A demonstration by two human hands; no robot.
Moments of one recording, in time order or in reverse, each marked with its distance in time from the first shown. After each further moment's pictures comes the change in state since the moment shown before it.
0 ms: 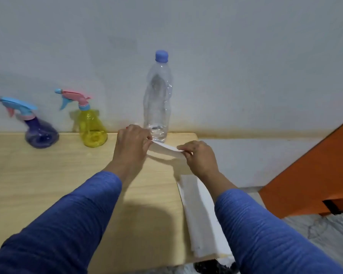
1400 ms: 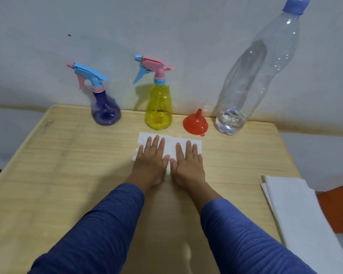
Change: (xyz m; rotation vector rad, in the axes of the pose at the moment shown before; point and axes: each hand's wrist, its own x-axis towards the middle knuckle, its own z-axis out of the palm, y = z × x) left_hand -0.081 -0.182 0.047 0.225 -0.512 -0.240; right_hand 0.014 -0.131 0.230 -0.110 -0.426 0.077
